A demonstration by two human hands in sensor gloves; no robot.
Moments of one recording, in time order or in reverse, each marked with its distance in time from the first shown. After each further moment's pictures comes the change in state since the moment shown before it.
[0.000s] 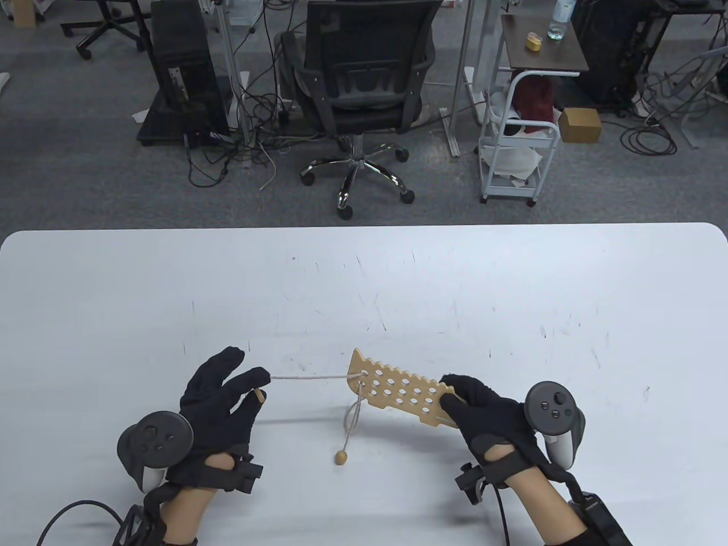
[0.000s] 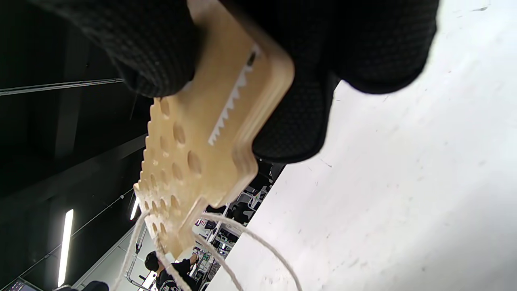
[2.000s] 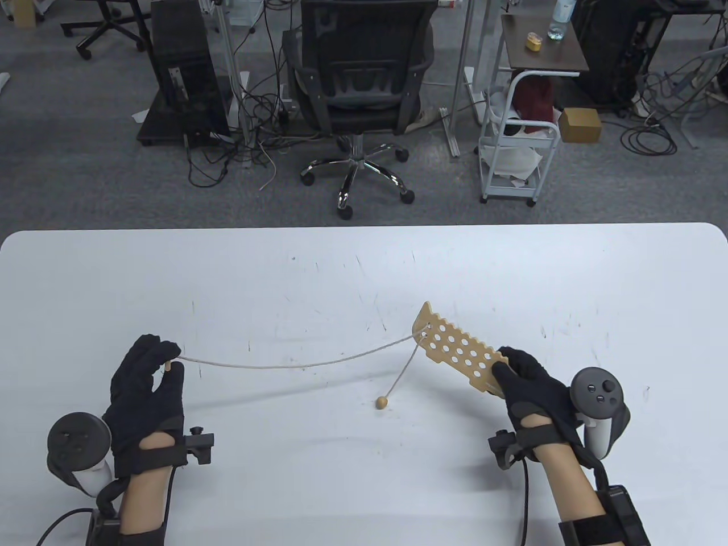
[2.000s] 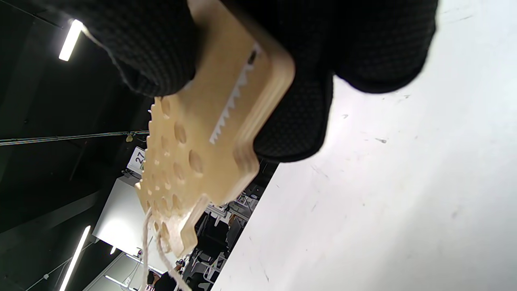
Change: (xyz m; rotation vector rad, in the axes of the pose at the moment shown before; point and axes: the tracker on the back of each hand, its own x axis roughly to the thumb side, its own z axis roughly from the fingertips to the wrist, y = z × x) left_hand -0.050 0.068 0.000 0.318 0.184 0.157; right_hand -0.038 -0.064 -0.016 -0.269 0.168 0.035
